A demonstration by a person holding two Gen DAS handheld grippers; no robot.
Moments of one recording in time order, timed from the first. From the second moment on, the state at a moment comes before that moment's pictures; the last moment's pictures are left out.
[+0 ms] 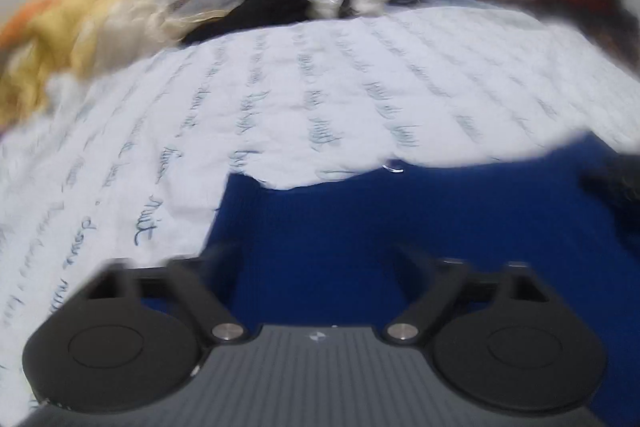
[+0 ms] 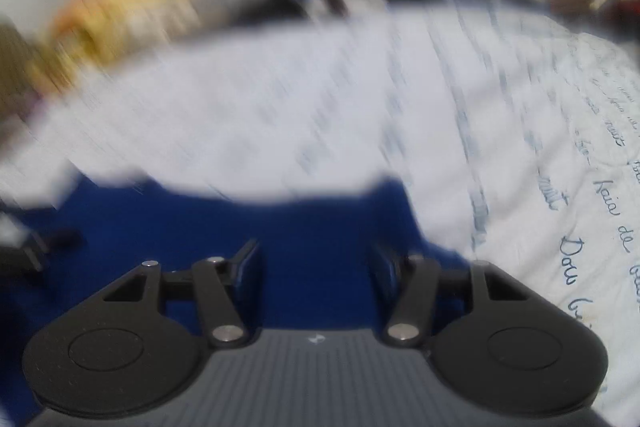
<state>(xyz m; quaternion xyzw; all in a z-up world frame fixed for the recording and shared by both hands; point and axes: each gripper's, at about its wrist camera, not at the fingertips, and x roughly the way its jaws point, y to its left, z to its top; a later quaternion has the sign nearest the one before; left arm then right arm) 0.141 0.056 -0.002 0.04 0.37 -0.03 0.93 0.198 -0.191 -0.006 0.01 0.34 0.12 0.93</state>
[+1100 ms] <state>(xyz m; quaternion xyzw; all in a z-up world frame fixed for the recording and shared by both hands) 0.053 0.049 -0.008 0.02 0.32 -0.05 0.95 0.064 -0.246 -0.018 -0.01 0.30 0.09 0.95</state>
